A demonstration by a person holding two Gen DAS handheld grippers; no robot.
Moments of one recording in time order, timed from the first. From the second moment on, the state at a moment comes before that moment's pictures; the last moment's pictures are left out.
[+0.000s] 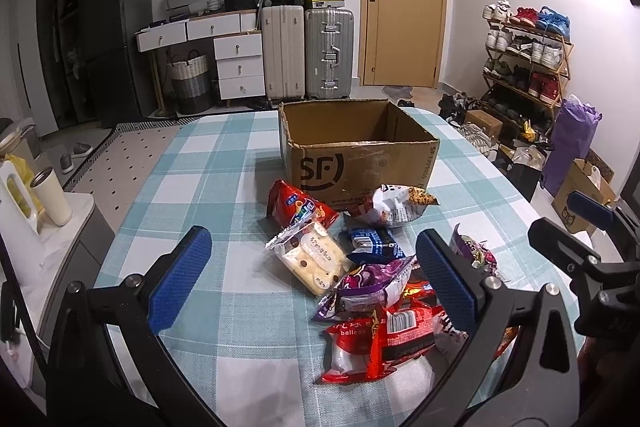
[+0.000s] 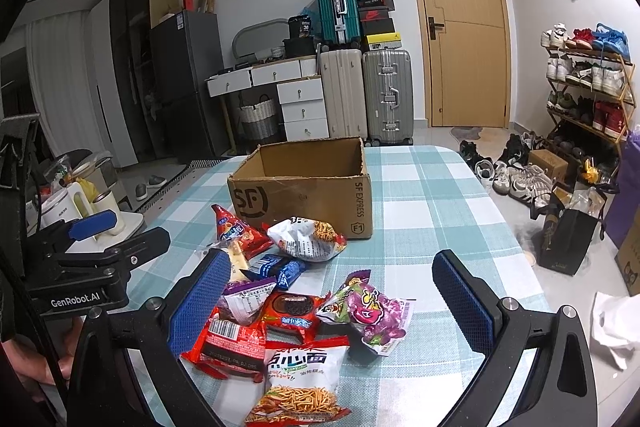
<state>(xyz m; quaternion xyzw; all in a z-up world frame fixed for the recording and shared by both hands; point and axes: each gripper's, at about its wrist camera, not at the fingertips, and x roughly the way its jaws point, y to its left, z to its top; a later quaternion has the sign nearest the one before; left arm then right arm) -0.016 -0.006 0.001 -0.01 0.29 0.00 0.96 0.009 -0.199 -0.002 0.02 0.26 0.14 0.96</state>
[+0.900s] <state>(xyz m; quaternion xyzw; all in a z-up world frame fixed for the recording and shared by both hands) -0.016 -0.006 -0.002 0.00 0.29 0.00 0.96 0.007 -0.202 -0.001 0.02 0.26 0.14 0.96</state>
